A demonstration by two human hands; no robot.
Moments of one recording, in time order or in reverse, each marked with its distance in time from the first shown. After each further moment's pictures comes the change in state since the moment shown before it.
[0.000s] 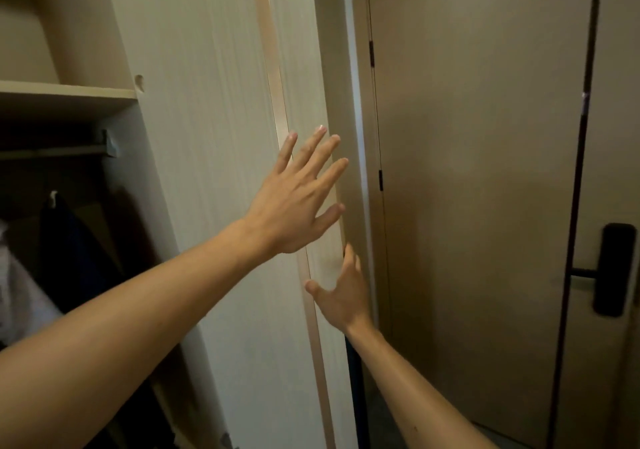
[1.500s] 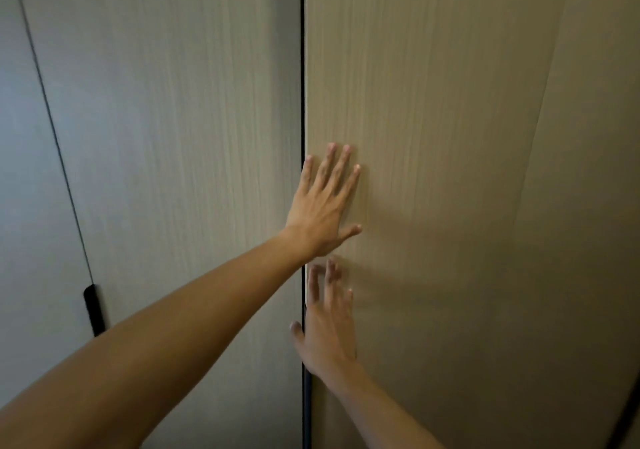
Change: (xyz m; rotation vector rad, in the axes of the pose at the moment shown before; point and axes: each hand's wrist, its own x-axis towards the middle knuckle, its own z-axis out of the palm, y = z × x) left_hand -0.350 -0.235 -0.029 0.508 -0.659 -0.712; right_hand -0.213 -0.162 0.357 -0.245 -0.686 -0.877
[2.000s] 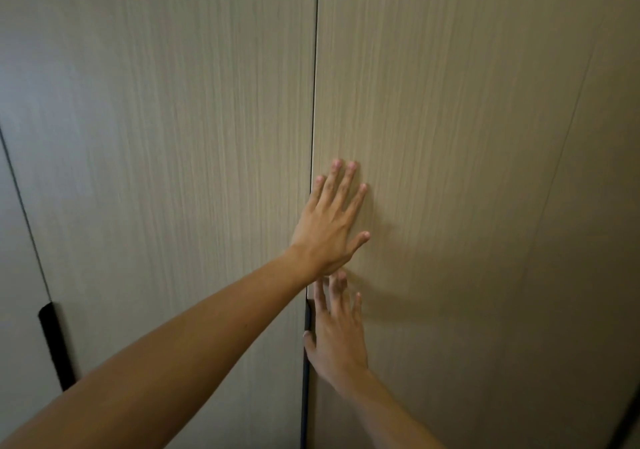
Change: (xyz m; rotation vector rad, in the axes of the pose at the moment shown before) left_hand 0.013 -0.010 0.082 -0.180 0.046 0.046; right_hand 0.051 0.026 0.057 -0.136 -0.036 0.007
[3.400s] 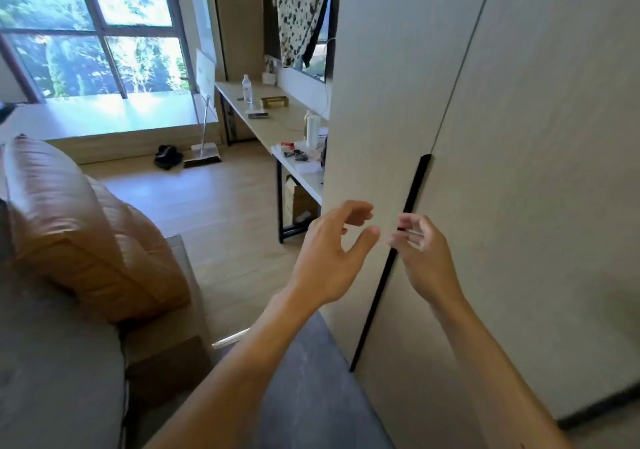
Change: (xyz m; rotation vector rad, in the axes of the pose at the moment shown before) left_hand -0.387 -0.038 -0.128 -0.399 0.278 -1.310; right_hand -0.055 -0.246 0.033 1.244 -0.694 -0.373
